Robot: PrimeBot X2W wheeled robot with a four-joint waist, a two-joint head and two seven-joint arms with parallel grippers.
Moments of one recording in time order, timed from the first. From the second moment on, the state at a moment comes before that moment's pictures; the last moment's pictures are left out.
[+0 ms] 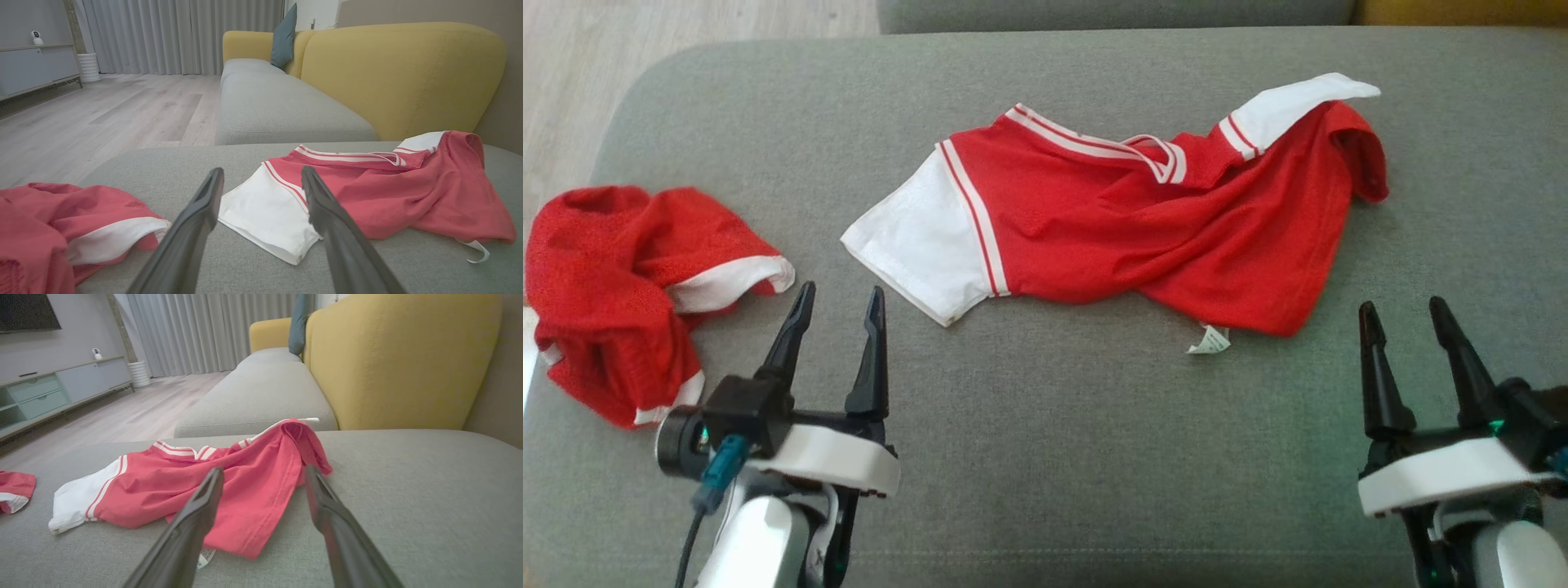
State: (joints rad) left arm -0.10 0.16 -0.31 0.09 -0.22 0.09 -0.25; right arm 0.05 -0.06 -0.03 -0.06 0.16 0.12 -0.02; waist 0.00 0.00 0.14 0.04
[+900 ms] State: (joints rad) left arm -0.19 0.15 -0.34 0.06 -0.23 0.09 -0.24; right arm -0.10 -0.05 -0.02 0.12 0.17 0.12 0.14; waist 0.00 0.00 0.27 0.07
